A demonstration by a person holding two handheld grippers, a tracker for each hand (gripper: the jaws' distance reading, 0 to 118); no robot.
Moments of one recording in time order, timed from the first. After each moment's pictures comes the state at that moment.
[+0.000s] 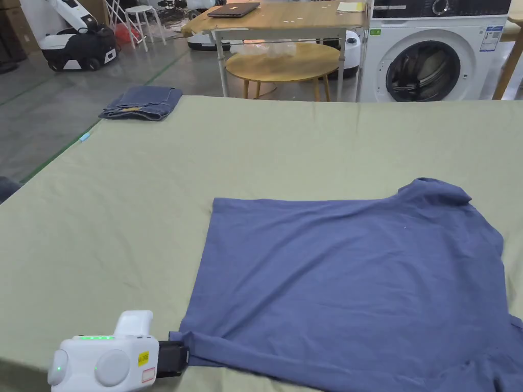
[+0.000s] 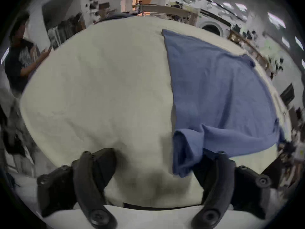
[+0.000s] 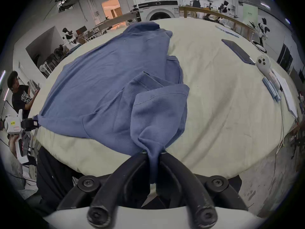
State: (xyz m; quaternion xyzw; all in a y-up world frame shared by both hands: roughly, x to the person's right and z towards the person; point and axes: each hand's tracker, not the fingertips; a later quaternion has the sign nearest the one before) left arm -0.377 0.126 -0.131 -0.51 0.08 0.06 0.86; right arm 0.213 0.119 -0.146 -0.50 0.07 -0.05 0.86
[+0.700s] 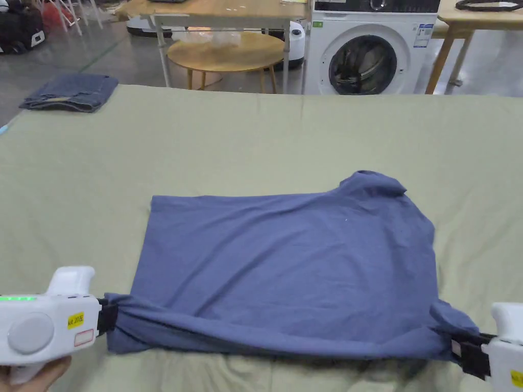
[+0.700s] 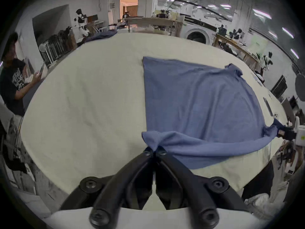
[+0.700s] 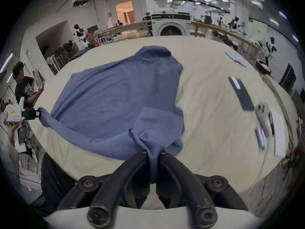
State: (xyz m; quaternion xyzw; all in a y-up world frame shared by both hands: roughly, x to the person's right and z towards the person) left arm -0.383 0.195 -0.193 -0.46 0.04 0.05 0.89; right arm 0.203 0.208 -0.217 -0.45 0.11 0.01 0.88
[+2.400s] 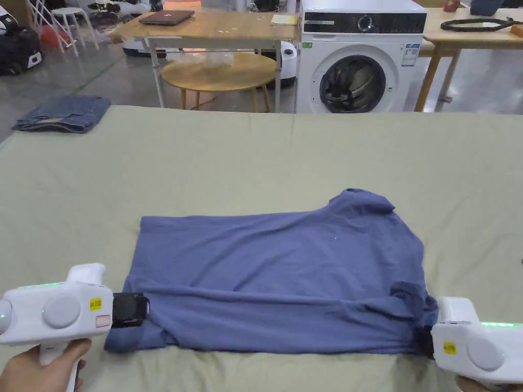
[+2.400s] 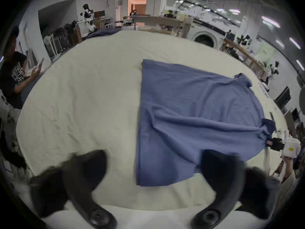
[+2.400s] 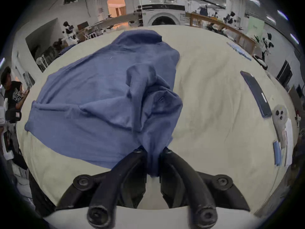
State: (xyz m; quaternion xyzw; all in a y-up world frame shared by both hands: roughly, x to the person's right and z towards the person) left arm -0.358 0.183 -0.249 -0.48 0.07 0.09 0.87; right arm 0.204 0.129 -0.294 -0.47 0.04 0.01 0.88
